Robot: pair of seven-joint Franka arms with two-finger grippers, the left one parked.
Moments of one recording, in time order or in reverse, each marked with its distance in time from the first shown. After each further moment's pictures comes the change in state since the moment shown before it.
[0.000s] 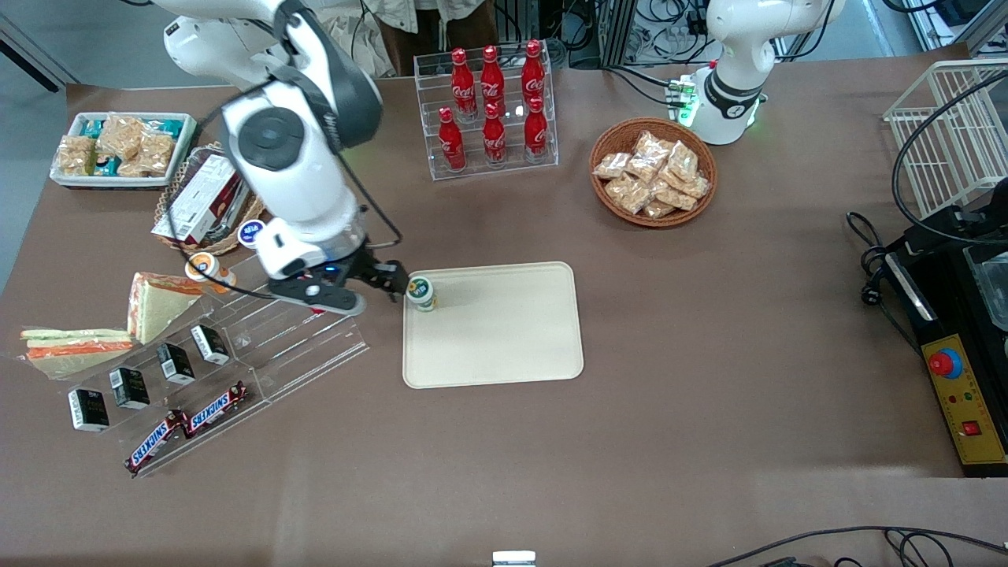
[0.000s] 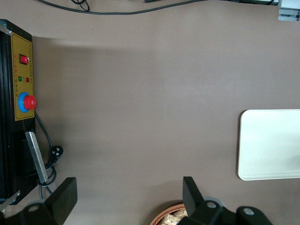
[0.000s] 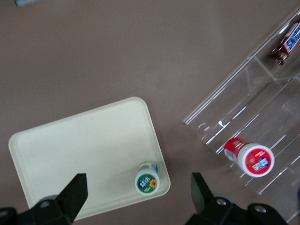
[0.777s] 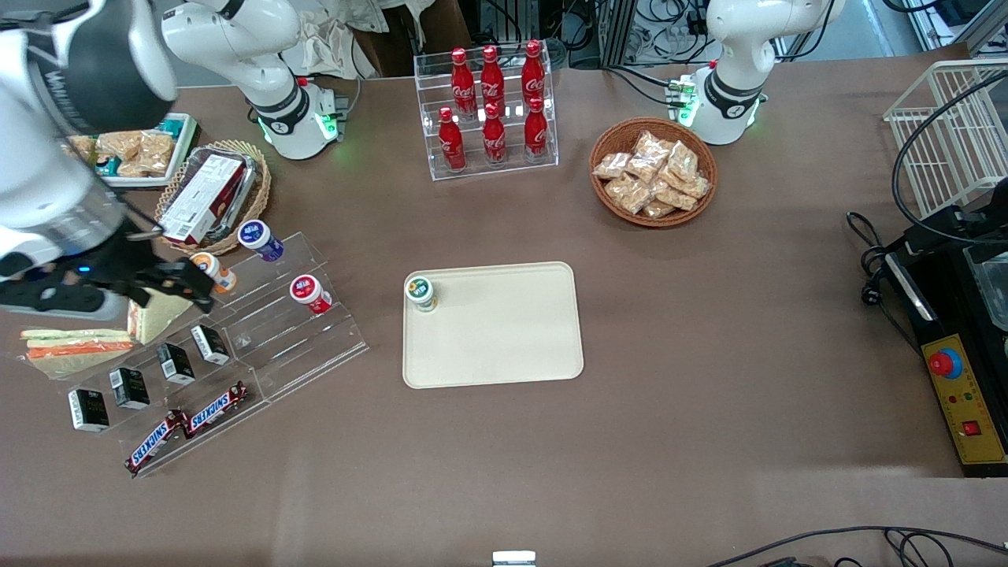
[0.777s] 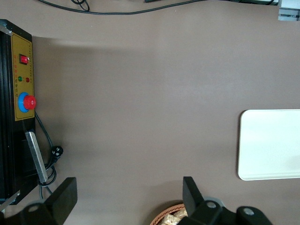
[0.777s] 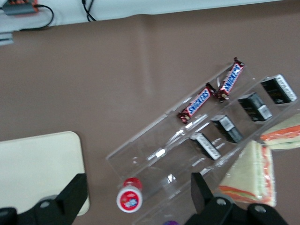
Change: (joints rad) arm -0.446 -0.133 0.072 0.051 -0.001 -0.138 -0.558
